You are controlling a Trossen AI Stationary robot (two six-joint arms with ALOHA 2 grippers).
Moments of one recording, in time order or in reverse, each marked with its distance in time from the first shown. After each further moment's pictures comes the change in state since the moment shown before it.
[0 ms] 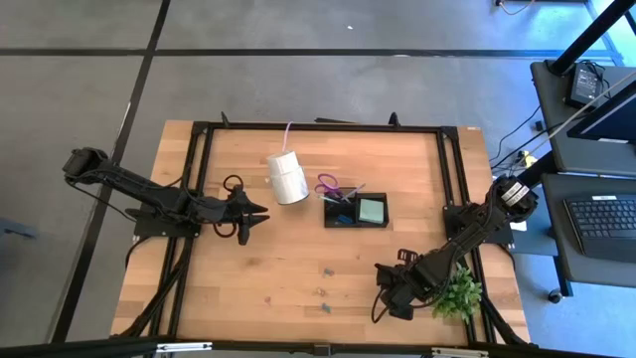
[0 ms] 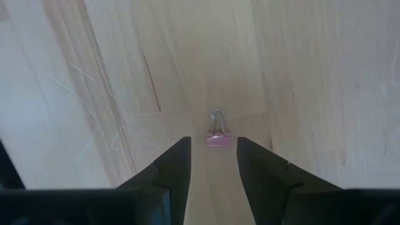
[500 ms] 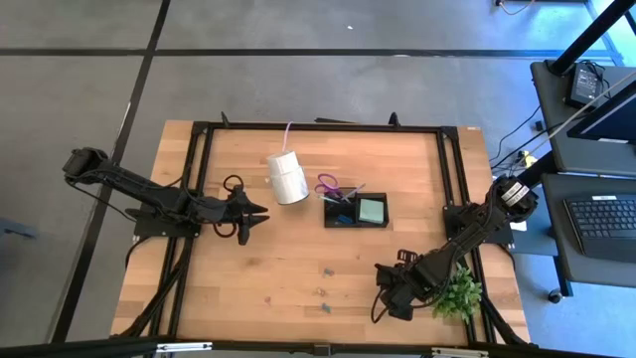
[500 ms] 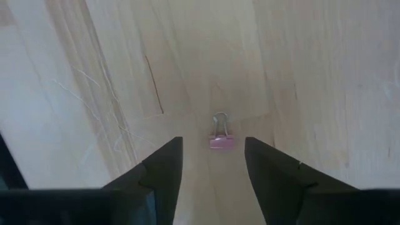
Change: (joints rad) left arm 0.000 0.000 0.000 -0.003 0.003 0.000; right arm 0.000 0.000 0.000 0.009 0.001 0.008
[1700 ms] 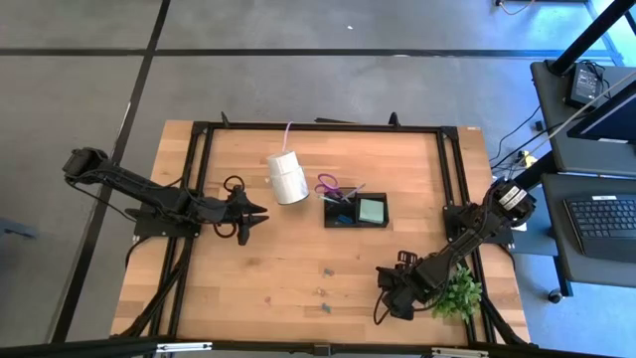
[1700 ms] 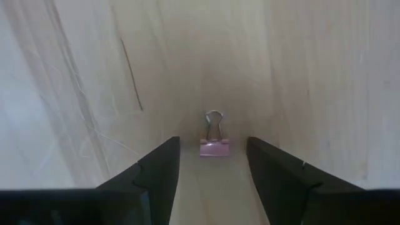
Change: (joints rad) left arm 0.000 0.000 0.000 -0.026 0.000 0.000; right arm 0.019 0.049 -0.074 0.092 0.017 -0.013
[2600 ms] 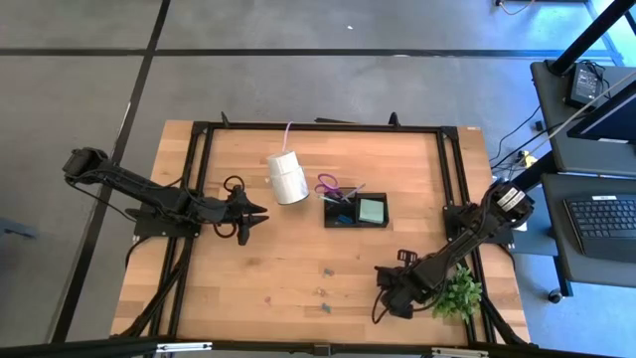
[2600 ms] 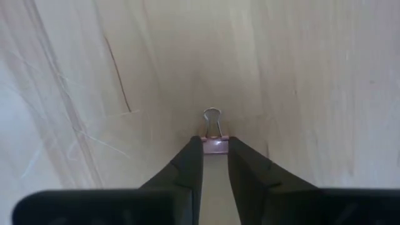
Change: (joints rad) left arm 0.000 0.000 0.000 0.000 -0.001 -0.001; right arm -0.002 0.016 0.029 -0.050 -0.007 -0.001
